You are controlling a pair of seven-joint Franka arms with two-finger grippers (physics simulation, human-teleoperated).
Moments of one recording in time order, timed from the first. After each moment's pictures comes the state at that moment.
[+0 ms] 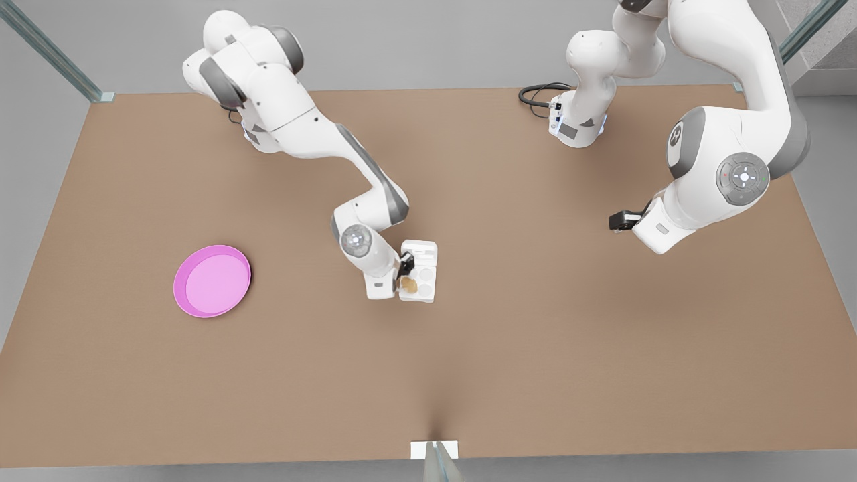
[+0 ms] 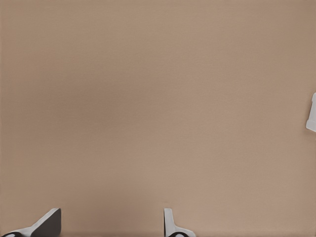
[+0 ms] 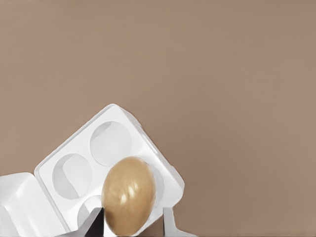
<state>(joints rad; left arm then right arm) -0.17 0.17 0.02 -1.53 0.02 1.48 -0.11 0.65 0.71 -0.01 -1.63 0.33 2.43 -0.36</state>
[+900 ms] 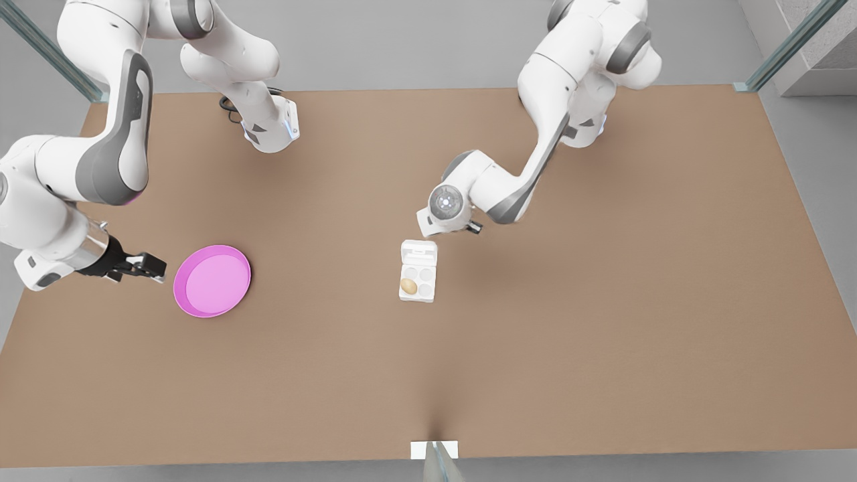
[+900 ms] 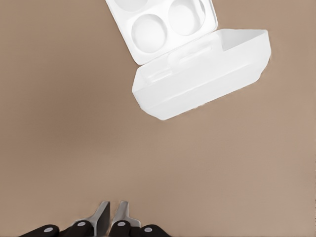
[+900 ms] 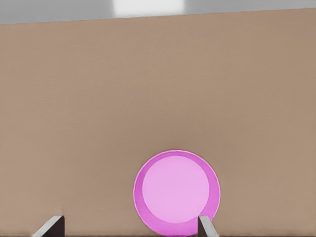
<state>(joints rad) -0.78 0.54 -0.02 -1.63 -0.09 1.84 -0.23 0.02 0.26 -0.12 -1.44 0.05 1.70 -0.05</state>
